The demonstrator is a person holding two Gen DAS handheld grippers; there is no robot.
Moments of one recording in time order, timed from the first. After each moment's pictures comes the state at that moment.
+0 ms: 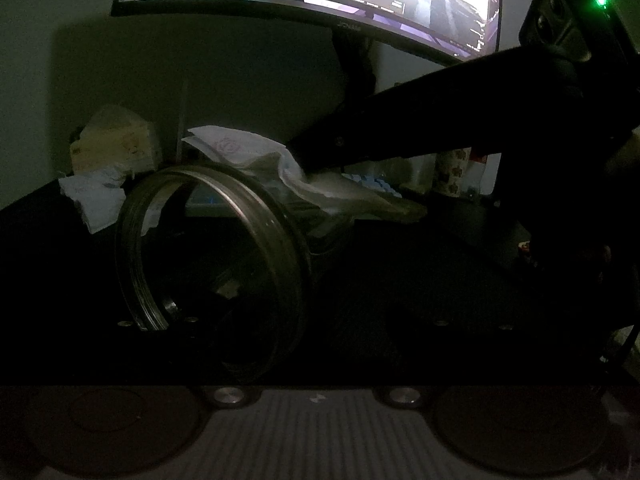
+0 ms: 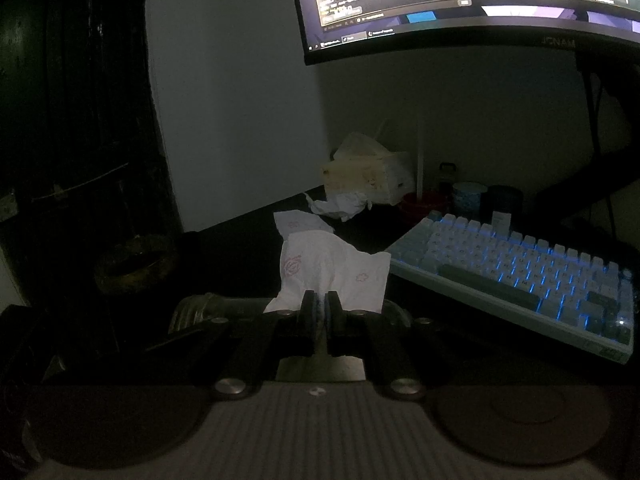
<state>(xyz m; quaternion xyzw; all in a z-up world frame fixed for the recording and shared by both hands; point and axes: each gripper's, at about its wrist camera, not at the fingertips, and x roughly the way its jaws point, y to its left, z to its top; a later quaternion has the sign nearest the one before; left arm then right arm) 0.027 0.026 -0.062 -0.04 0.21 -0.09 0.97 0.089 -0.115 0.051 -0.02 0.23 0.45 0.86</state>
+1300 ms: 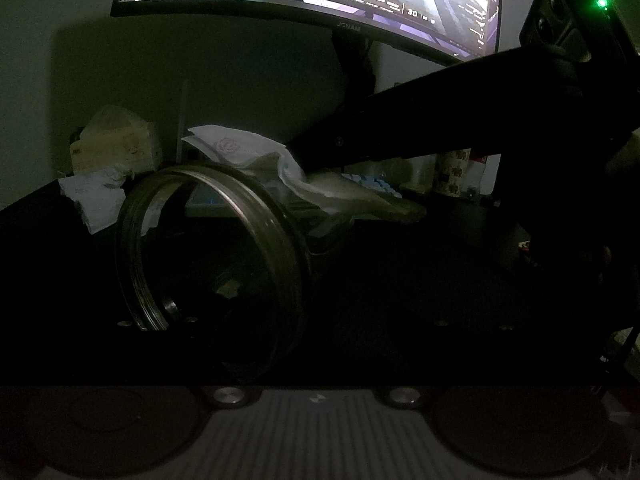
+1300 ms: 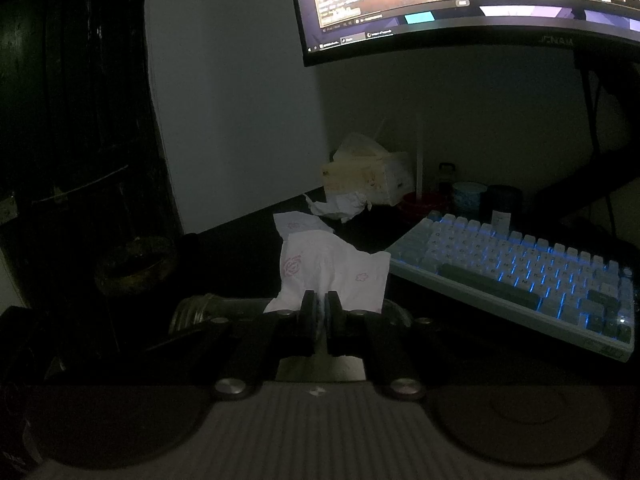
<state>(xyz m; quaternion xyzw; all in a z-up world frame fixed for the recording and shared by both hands) 0.028 0.022 -0.062 -0.04 0.21 -0.09 0.97 0.086 -0.114 0.052 -0.02 0.22 0.46 0.86</state>
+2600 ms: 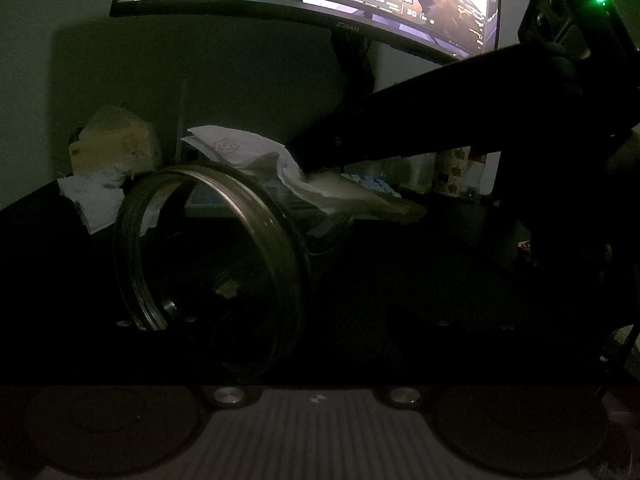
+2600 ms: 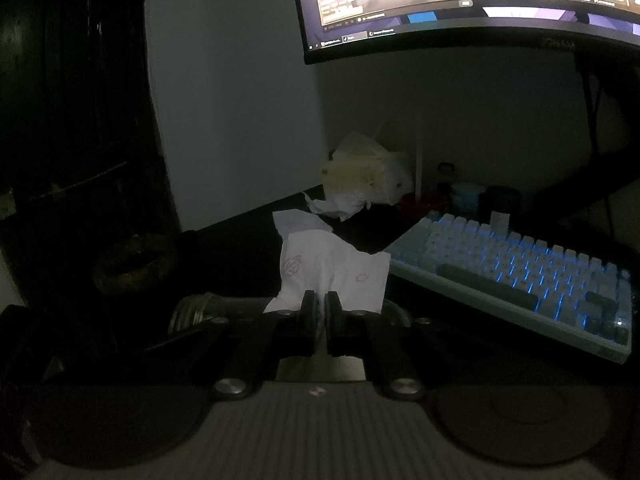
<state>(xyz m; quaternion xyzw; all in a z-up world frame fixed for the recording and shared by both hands) 0.026 0.026 -0.063 -0.04 0.21 -0.10 0.97 0.088 -0.117 0.054 -0.02 0.22 0.46 0.86</state>
